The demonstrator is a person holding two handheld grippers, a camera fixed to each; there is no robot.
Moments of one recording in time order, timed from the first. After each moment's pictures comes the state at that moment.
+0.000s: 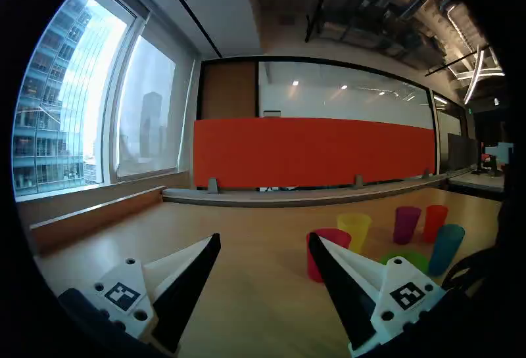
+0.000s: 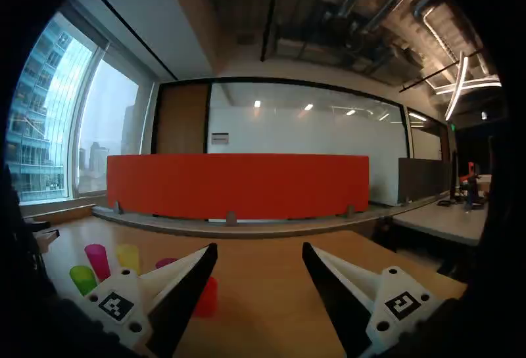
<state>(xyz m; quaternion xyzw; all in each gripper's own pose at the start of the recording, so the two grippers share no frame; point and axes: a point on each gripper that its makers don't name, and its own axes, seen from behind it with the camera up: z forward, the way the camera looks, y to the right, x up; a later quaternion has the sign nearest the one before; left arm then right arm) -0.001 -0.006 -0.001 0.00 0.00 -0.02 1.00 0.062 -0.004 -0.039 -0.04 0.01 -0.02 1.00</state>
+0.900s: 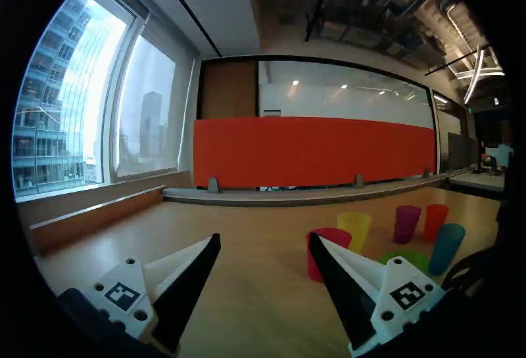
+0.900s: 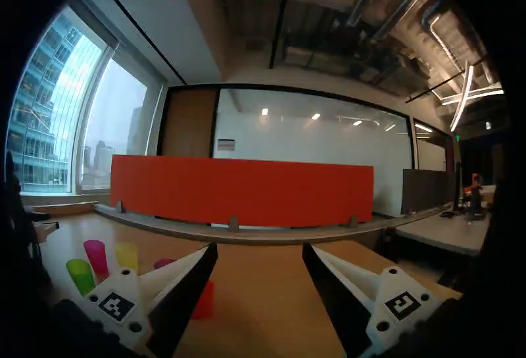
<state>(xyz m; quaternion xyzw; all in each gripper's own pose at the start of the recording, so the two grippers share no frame) -0.003 -0.005 0.000 0.00 0.00 -0.01 1.00 0.060 -0.004 -0.033 -0.02 0.03 -0.04 1.00</state>
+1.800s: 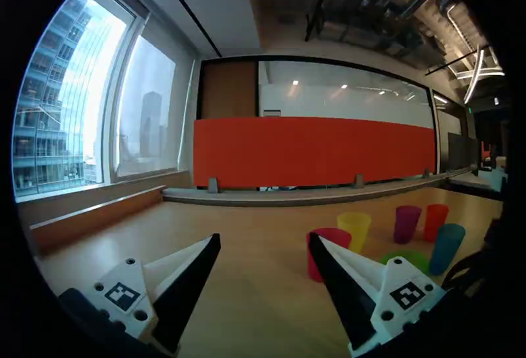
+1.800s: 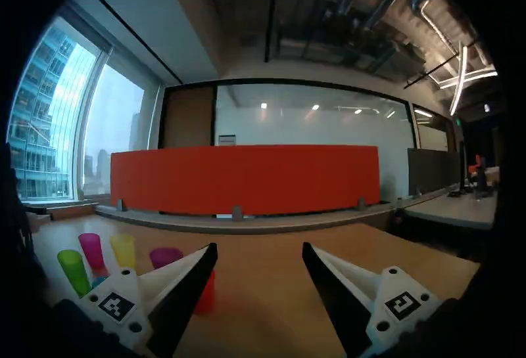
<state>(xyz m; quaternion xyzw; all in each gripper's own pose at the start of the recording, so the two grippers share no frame) -0.003 -0.005 0.000 0.00 0.00 -0.01 1.00 0.004 0.002 -0.006 -0.01 0.02 -0.01 1.00</state>
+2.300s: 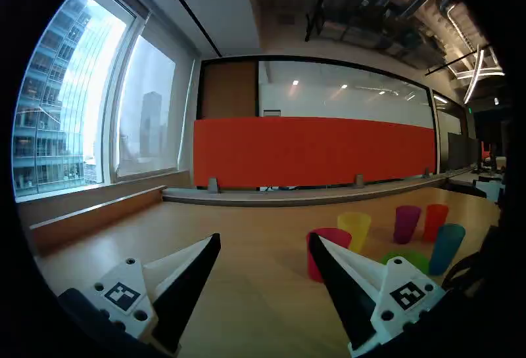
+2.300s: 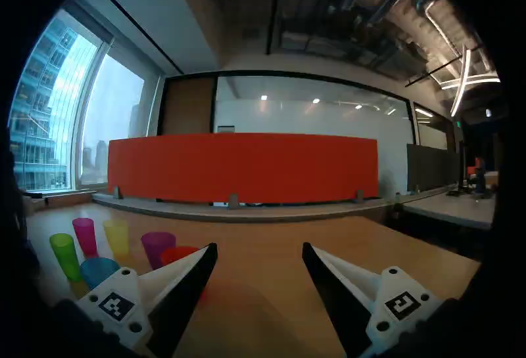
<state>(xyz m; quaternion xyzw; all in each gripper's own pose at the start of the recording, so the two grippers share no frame) -0.002 -0.006 0.000 0.00 0.00 -0.01 1.00 -0.020 0.010 0.000 -0.02 0.00 -0.02 1.00</state>
